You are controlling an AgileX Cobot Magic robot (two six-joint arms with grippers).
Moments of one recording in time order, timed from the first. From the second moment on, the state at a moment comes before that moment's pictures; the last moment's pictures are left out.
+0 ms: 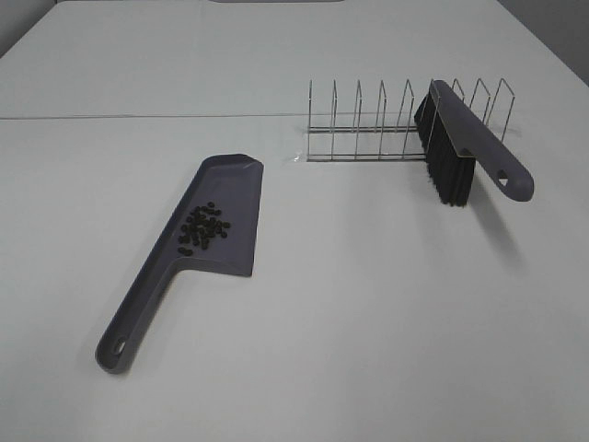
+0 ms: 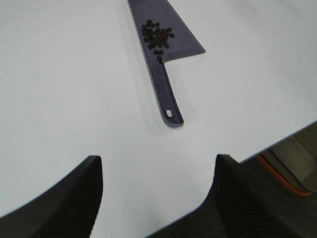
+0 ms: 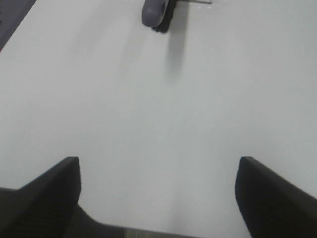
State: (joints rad) left arm -0.13 0.17 -0.51 -0.25 1.06 0.26; right arm 0.02 0.13 -0.51 0.11 1.07 -0.13
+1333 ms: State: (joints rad) left arm -0.06 0.00 -0.51 -0.24 1.06 0.26; right arm -0.01 -0.01 -0.50 0.11 1.07 -0.13
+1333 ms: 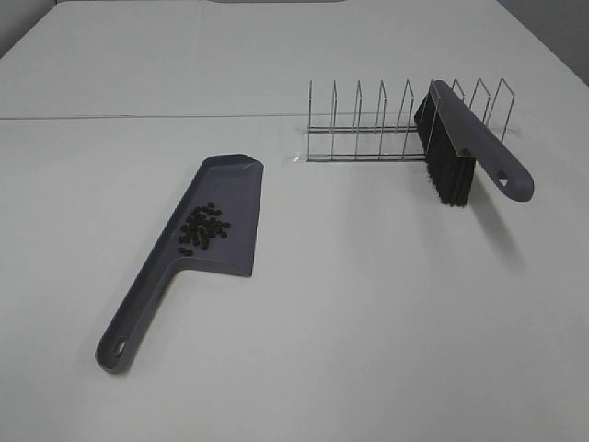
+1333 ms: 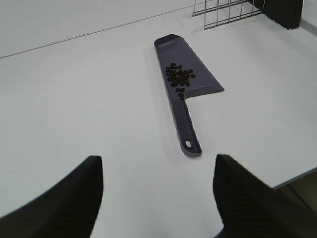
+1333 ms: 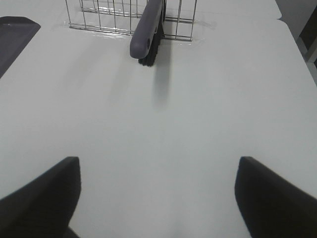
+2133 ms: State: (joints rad) left arm -0.06 0.00 -0.51 -0.24 1.06 0.26; right arm -0.01 -0.01 -0.50 0.11 1.07 -0.13
